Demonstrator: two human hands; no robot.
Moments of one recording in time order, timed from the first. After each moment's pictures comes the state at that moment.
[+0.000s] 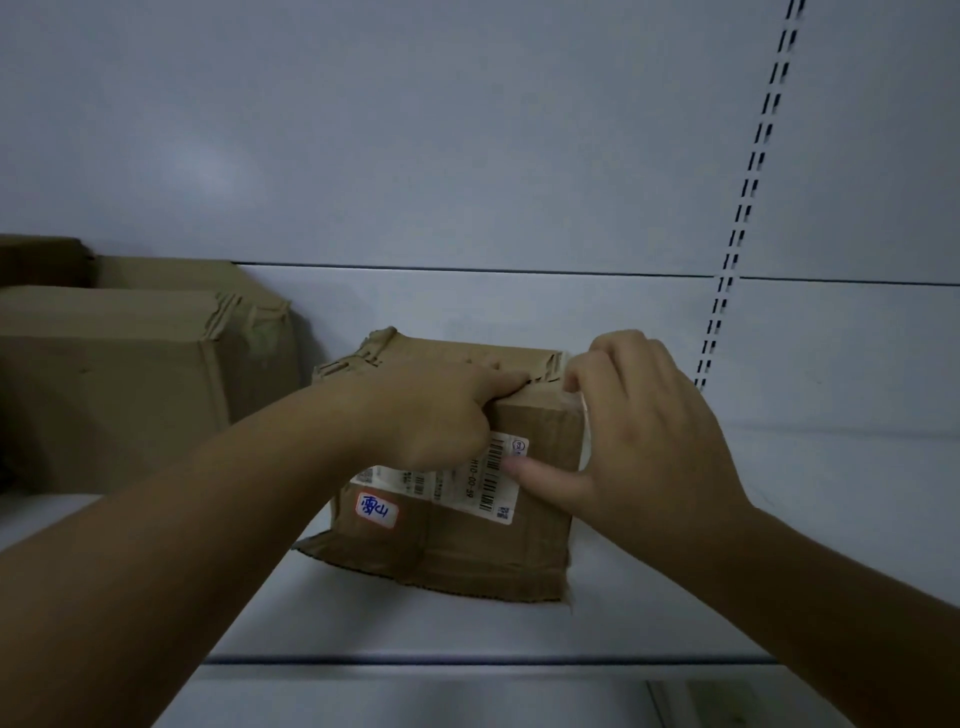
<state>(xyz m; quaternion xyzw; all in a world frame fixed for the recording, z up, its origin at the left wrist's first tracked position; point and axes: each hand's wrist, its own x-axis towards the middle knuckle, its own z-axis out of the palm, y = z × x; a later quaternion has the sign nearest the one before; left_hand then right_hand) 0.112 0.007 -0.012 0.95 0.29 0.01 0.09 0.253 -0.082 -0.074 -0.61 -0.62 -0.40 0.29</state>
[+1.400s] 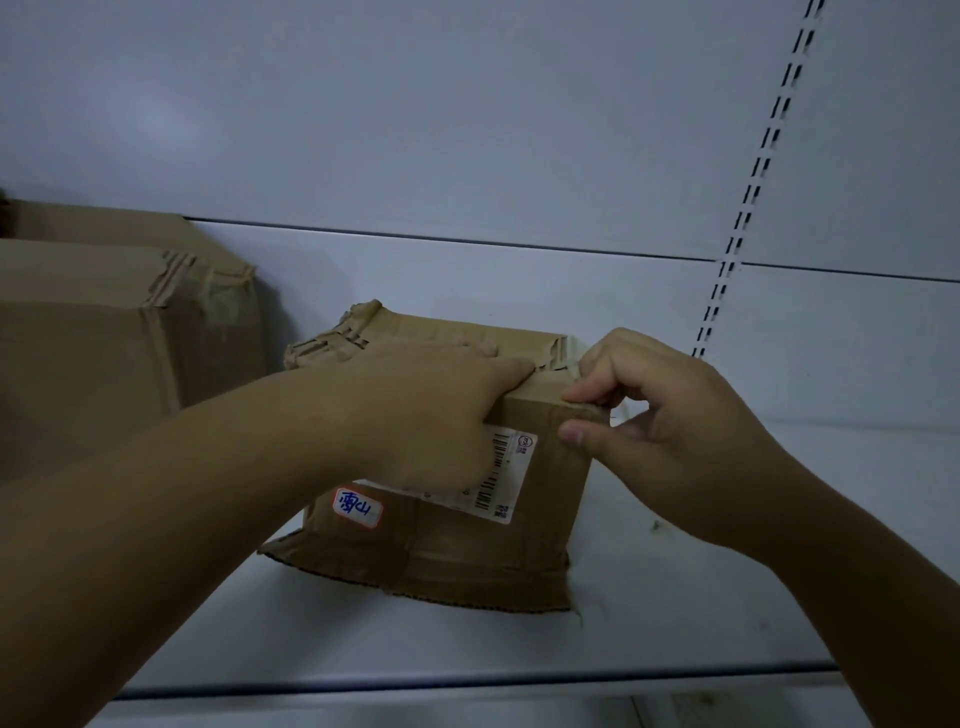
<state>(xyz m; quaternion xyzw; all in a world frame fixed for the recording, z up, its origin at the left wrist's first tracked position) 0.113 0.019 -0.023 0.96 0.26 0.00 -0.01 0.273 -0.080 -0.064 -0.58 -0.71 -0.09 0.39</state>
